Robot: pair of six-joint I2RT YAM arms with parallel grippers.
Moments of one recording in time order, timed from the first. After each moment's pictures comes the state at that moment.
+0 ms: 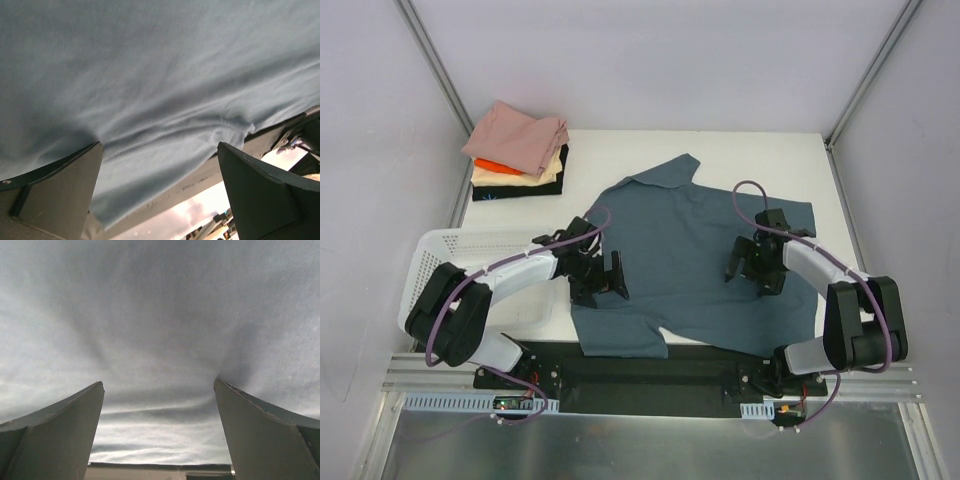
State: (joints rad) left arm -0.55 1.44 0.74 -0.51 0.40 -0.73; right arm 0.18 1.43 0.77 -0.67 -0.05 0.51
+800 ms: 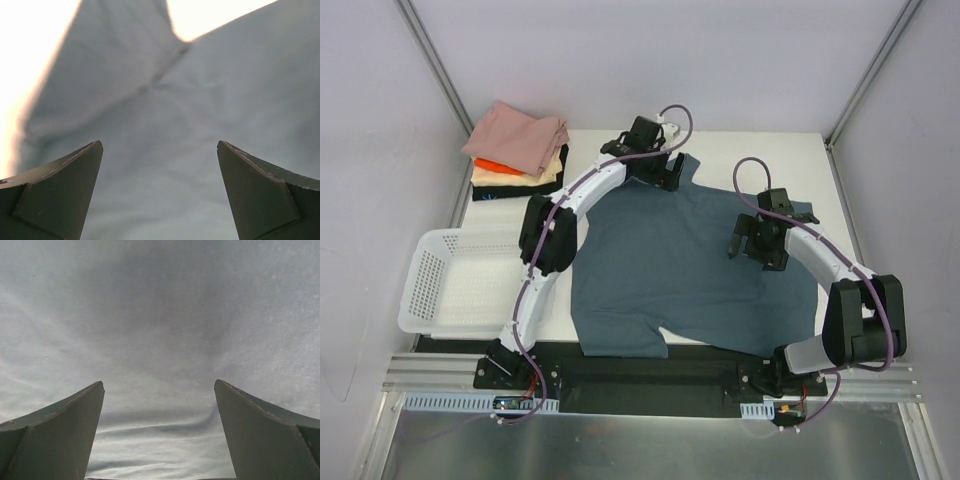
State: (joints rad) left arm -0.55 2.32 2.14 -0.60 0.22 -0.14; right arm 0.18 1.43 0.93 -0.67 0.03 0.45
